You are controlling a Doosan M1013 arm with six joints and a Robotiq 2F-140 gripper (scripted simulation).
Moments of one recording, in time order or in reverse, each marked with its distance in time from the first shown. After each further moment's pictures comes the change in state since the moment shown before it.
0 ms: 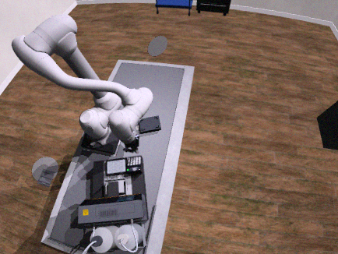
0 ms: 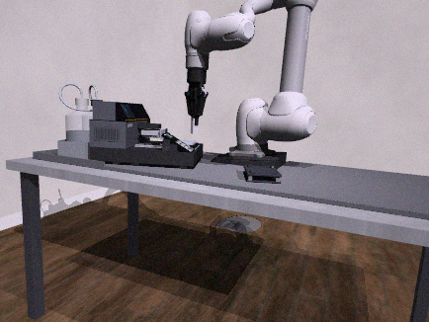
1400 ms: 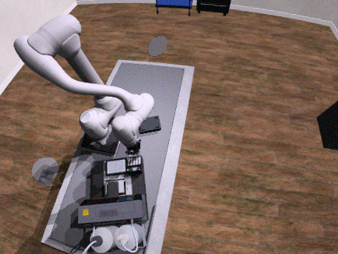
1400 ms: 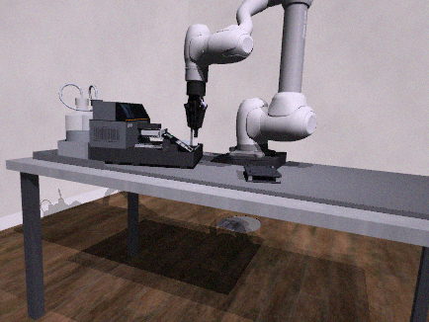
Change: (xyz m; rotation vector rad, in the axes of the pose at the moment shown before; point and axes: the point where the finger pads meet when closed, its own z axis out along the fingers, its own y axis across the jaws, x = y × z) arm 0.000 0.000 0.048 0.002 0.000 -0.001
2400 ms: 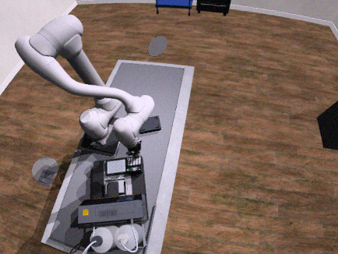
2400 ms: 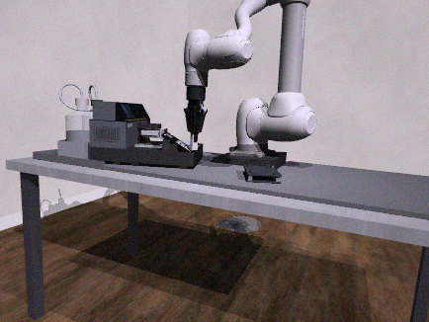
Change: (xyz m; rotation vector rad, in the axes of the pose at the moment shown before) arm 0.000 0.000 0.019 0.000 0.000 0.000
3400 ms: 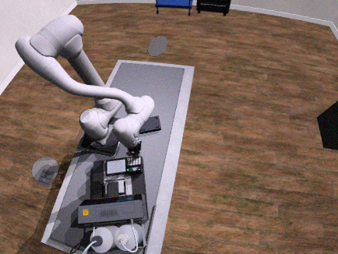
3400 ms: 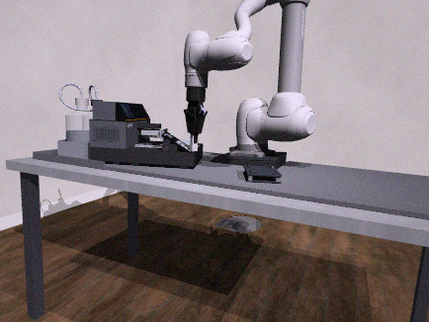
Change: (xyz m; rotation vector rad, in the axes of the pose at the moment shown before) arm 0.000 0.000 0.005 0.000 0.000 0.000
